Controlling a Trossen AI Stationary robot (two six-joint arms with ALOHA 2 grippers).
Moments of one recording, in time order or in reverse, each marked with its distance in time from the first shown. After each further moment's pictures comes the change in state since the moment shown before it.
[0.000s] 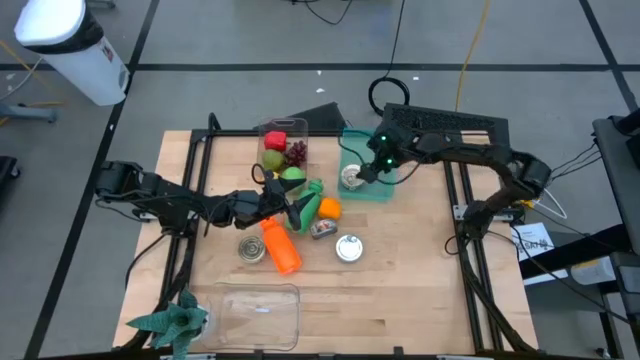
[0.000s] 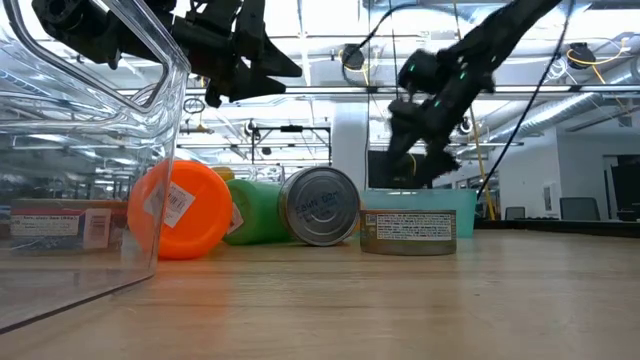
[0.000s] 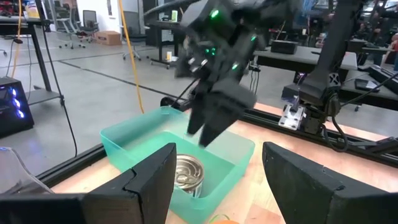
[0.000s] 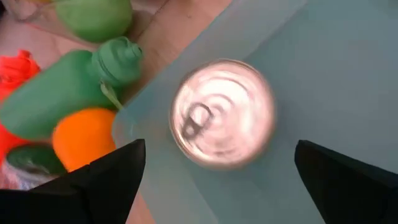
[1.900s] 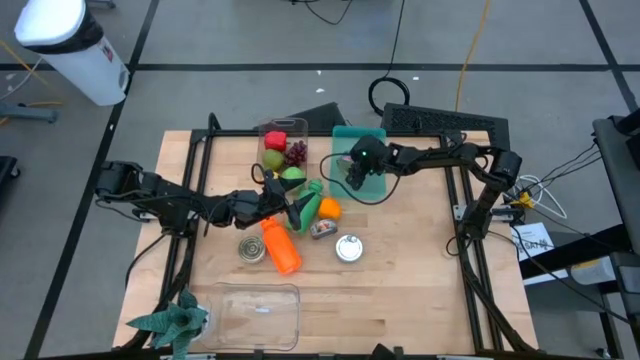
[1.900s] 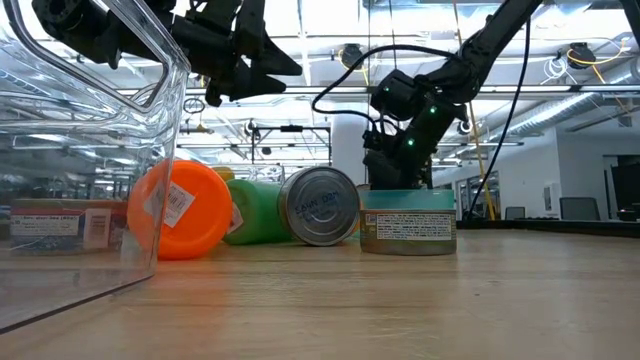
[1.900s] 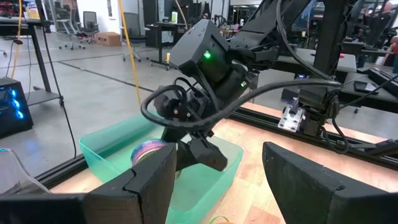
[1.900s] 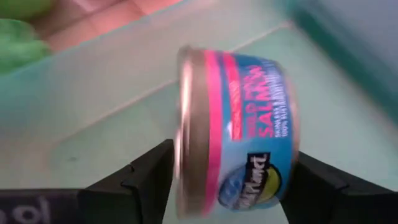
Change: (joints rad) left arm 0.000 0.000 0.000 0.008 0.000 0.000; right arm 0.117 0.232 0.000 0.309 0.389 -0.264
